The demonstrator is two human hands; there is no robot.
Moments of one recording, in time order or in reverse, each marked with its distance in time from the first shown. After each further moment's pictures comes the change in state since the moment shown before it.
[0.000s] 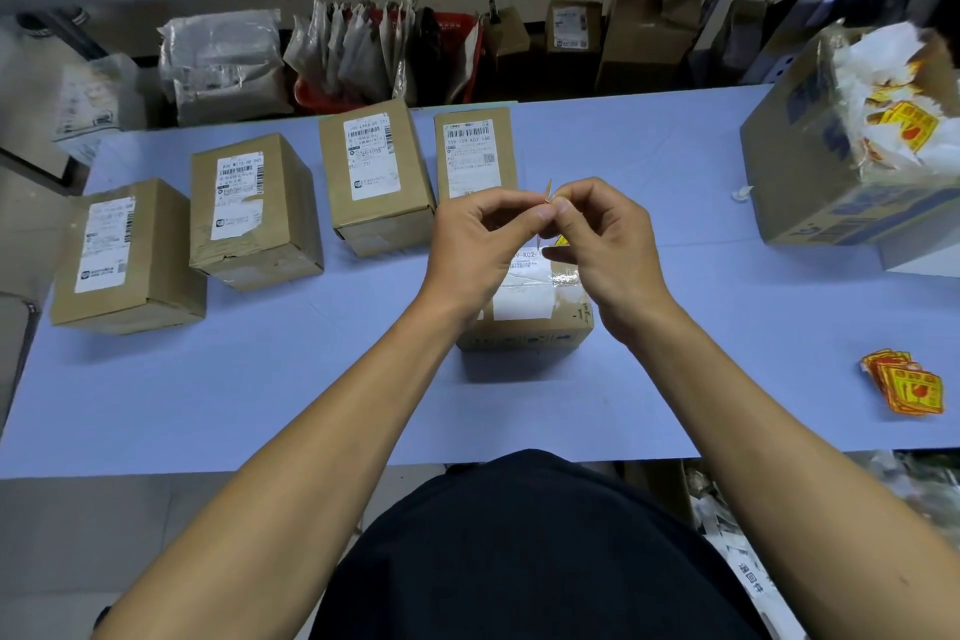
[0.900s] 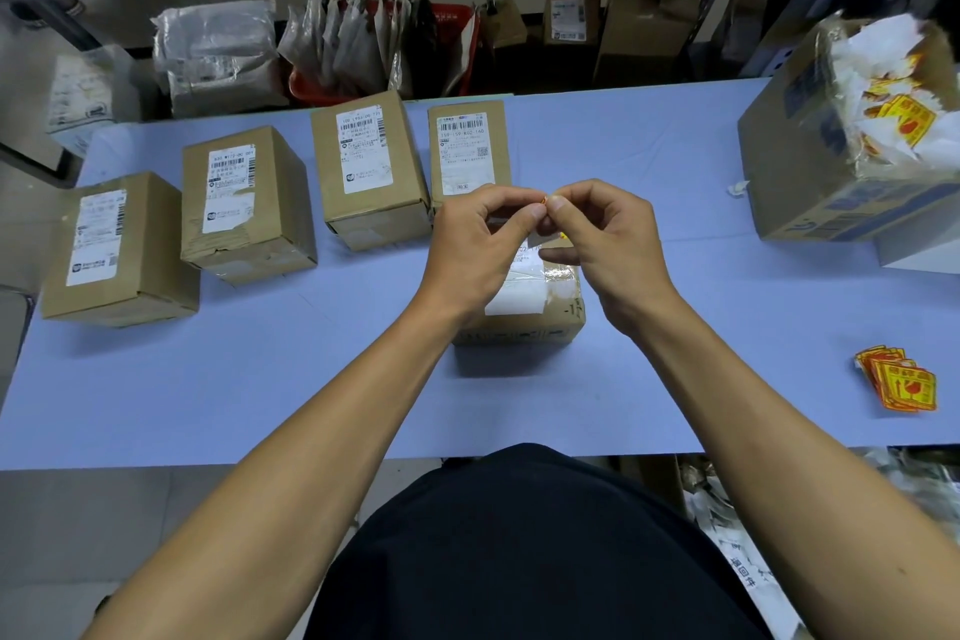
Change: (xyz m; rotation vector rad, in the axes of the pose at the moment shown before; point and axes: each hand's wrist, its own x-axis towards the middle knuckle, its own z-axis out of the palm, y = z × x) left_hand -0.001 -0.005 0.008 0.219 -0.015 0.089; right_hand 0.004 0.003 -0.014 -0.008 -0.010 0.040
